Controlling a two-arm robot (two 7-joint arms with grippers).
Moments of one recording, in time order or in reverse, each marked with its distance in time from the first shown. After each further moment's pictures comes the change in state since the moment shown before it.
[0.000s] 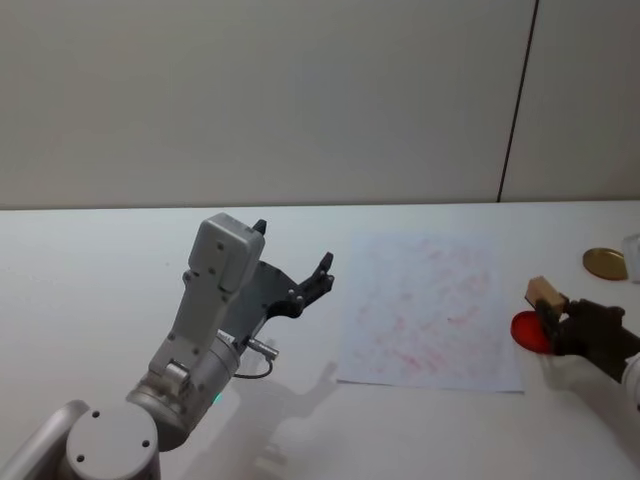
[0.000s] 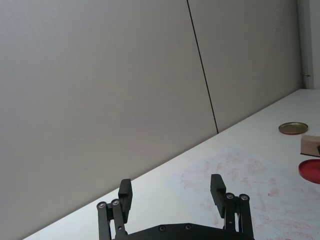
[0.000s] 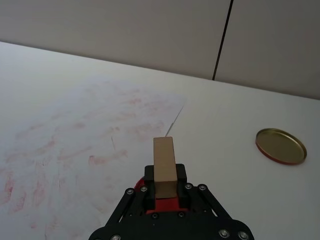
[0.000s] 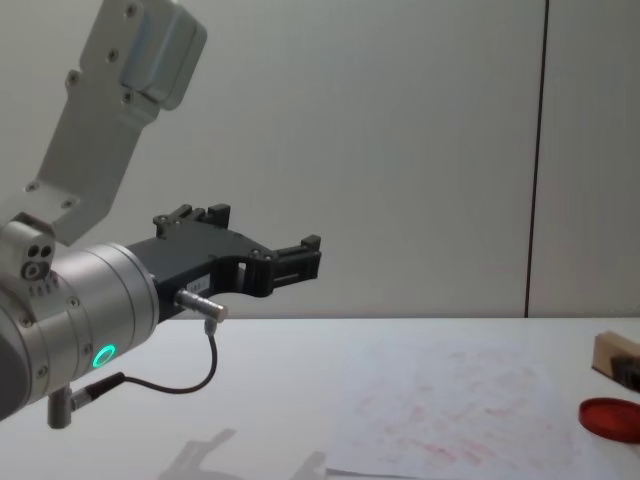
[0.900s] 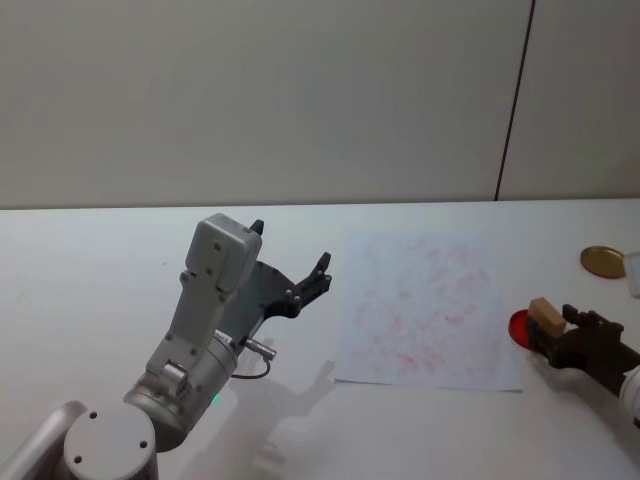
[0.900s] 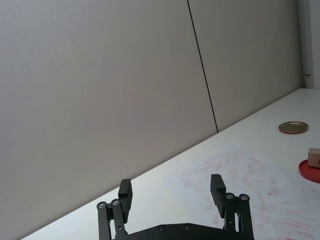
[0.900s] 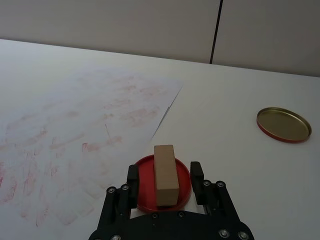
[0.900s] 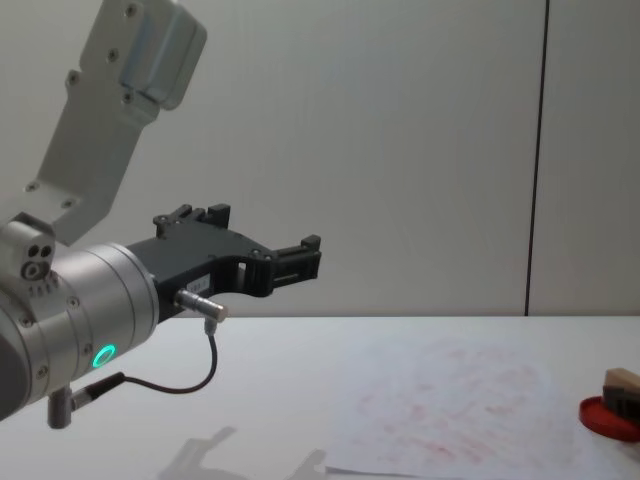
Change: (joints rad) left arm 0.000 0.000 0.000 0.000 0.000 0.000 0.000; right arm -0.011 -0.004 0.000 0.046 0.038 -0.020 -0.008
